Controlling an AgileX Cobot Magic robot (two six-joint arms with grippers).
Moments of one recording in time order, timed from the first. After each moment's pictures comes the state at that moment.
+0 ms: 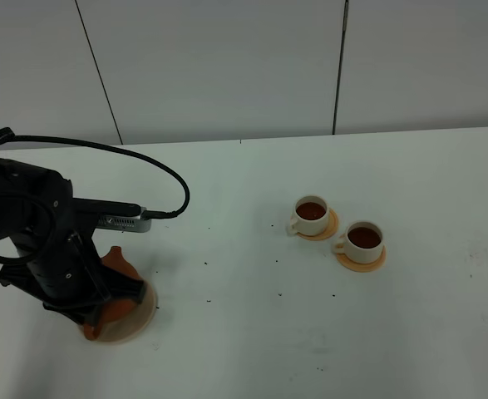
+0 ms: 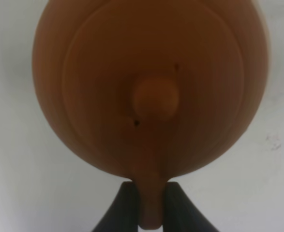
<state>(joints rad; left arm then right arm) -0.27 1.81 -1.09 0.14 0.81 -0.16 -0.05 -0.01 -0.49 0.27 1.08 -0.13</state>
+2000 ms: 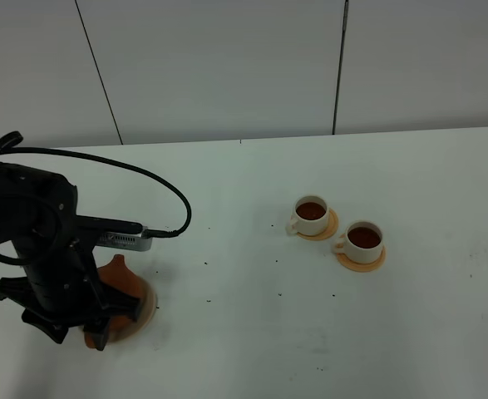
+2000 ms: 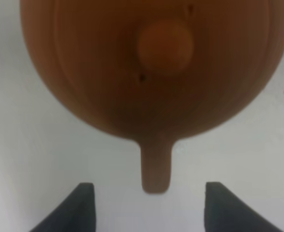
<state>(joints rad) -0.27 1.83 -1.09 0.13 0.93 -0.13 -0.05 -0.01 -0.49 0.27 1.08 -0.13</state>
